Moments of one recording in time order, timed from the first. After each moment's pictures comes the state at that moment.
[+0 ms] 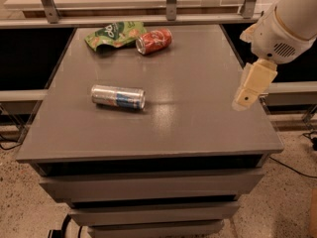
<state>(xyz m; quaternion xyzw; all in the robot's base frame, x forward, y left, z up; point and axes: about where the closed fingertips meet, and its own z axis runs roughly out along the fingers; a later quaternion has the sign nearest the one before) 0.519 -0.184 0.944 -0.60 0.76 0.00 0.23</state>
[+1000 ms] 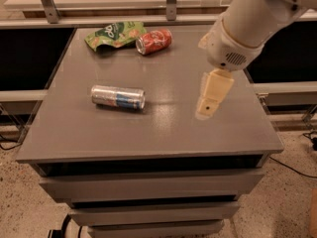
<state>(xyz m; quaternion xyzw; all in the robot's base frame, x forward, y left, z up) 0.509 -0.104 0.930 -0.66 0.73 0.01 0.21</state>
